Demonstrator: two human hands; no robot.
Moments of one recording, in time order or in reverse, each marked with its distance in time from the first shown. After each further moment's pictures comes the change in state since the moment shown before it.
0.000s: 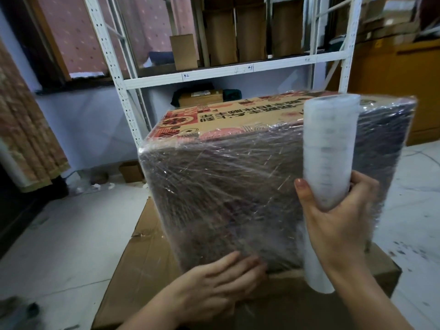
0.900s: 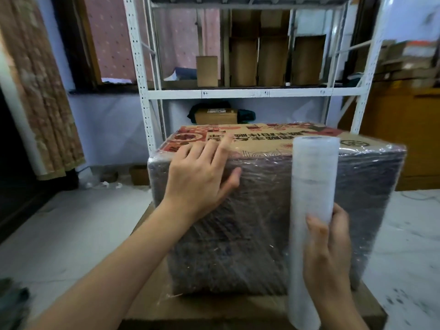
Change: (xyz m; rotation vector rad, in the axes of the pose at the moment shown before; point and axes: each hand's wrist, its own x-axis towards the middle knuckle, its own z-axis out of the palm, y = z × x) left_hand 0.080 -0.156 -0.041 -0.124 0.199 -0.929; right_hand 0.010 -0.008 -0.015 0.295 -0.244 0.230
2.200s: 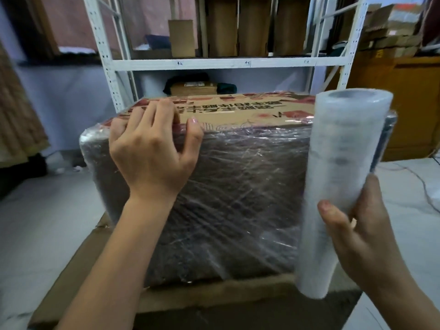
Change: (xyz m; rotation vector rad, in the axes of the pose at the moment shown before) left_hand 0.008 0.022 0.017 -0.064 0.246 -0.364; right_hand 0.036 0.014 -0.066 -0.173 -0.211 -0.268
